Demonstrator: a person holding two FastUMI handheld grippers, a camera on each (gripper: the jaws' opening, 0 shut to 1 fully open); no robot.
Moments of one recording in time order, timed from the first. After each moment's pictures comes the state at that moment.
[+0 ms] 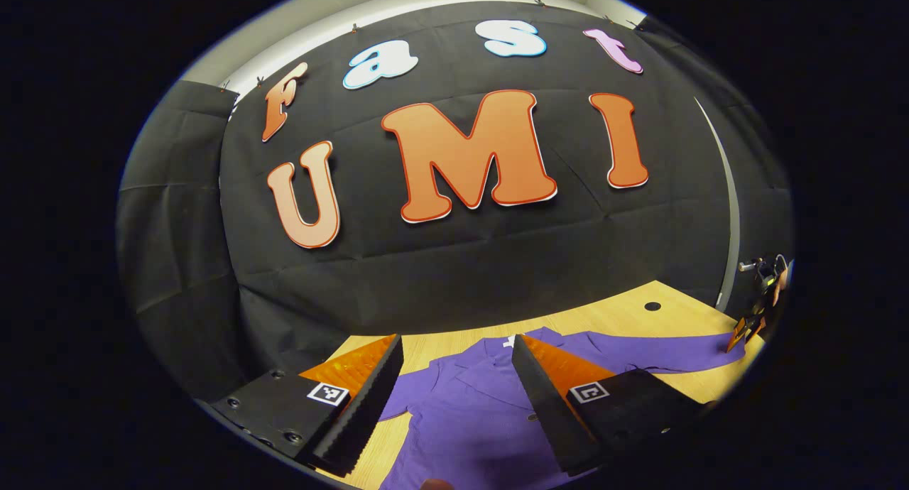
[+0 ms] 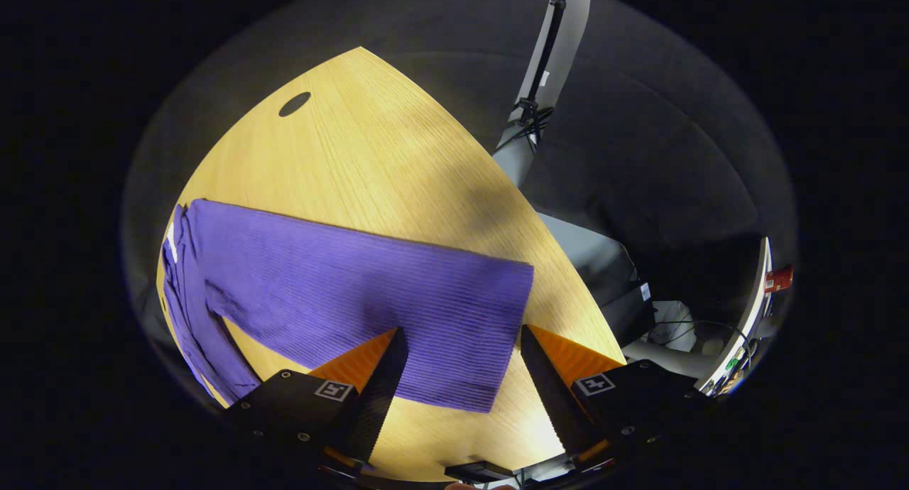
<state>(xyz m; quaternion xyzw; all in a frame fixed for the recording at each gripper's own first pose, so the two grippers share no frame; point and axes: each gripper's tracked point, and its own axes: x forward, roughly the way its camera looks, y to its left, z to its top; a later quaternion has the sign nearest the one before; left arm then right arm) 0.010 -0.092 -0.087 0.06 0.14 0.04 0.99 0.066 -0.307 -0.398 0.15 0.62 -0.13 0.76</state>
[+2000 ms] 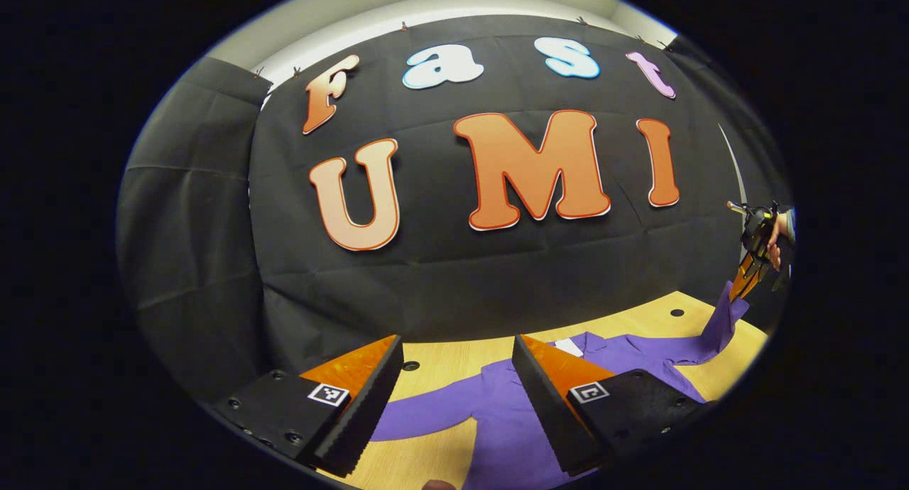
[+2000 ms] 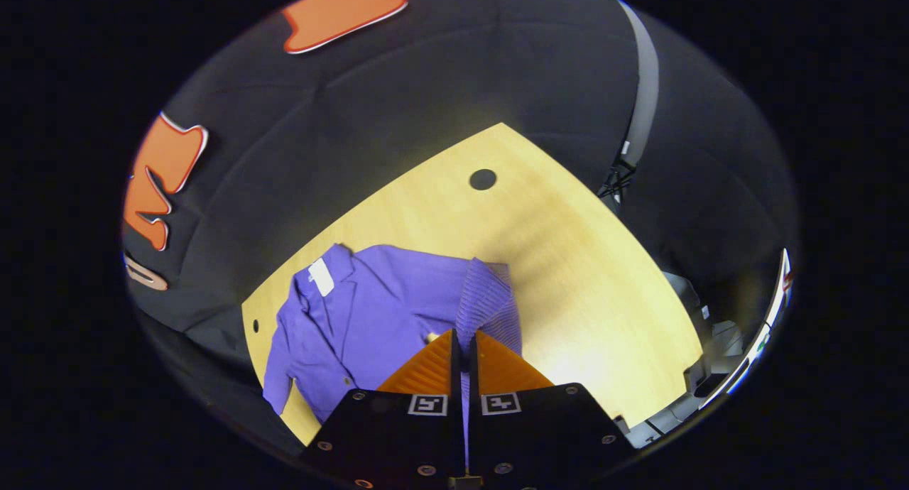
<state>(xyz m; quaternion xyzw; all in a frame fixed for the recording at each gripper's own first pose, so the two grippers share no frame) -0.013 0.063 -0.072 0.04 0.11 0.06 0.99 0.134 -0.108 -0.191 0.23 0.49 -0.02 0.84</state>
